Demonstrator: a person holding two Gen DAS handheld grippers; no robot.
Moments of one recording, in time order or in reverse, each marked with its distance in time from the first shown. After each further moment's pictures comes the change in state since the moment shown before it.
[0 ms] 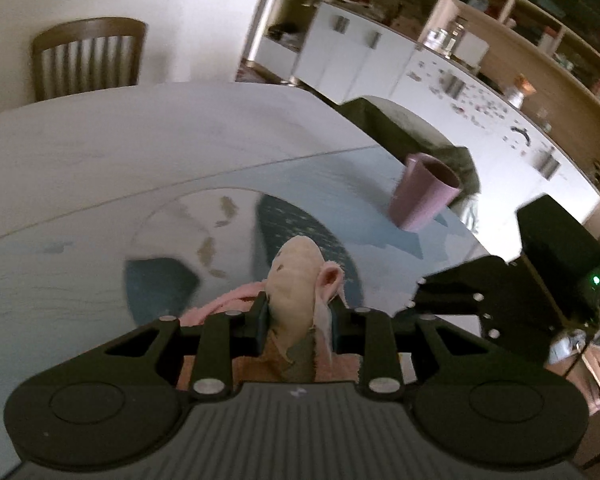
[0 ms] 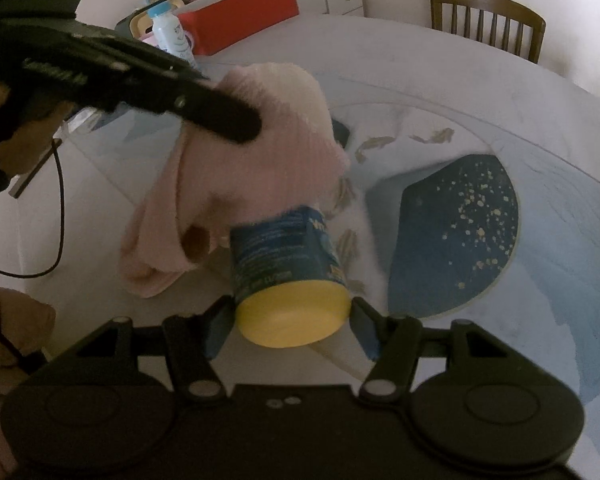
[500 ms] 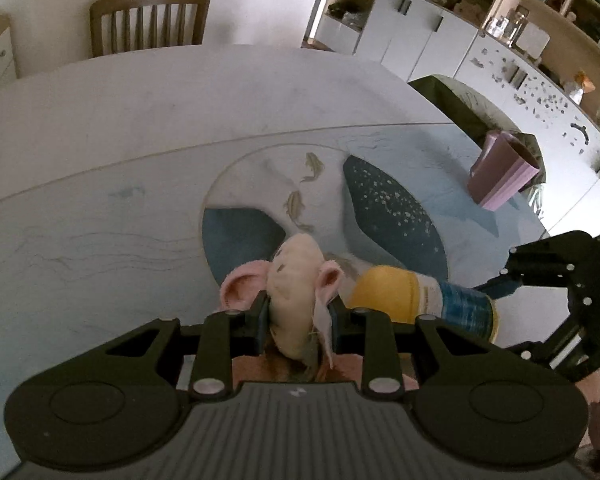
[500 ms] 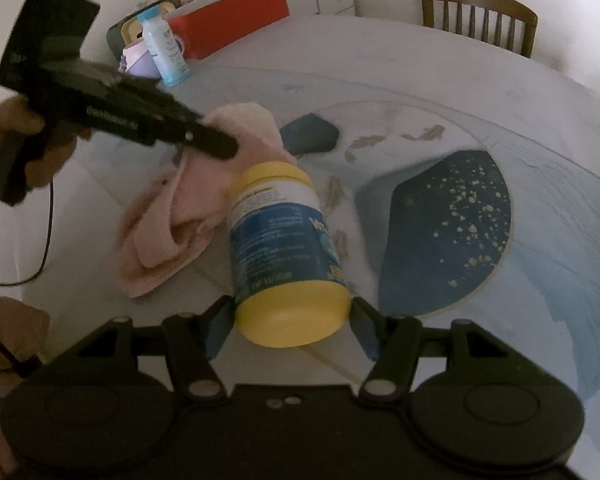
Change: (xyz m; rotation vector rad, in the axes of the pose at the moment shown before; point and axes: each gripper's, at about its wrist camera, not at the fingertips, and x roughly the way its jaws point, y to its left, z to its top) left arm 0.014 0.036 -0.023 -0.068 0.073 0.160; right arm -0.004 -0.004 0.000 0.052 -0.013 0.006
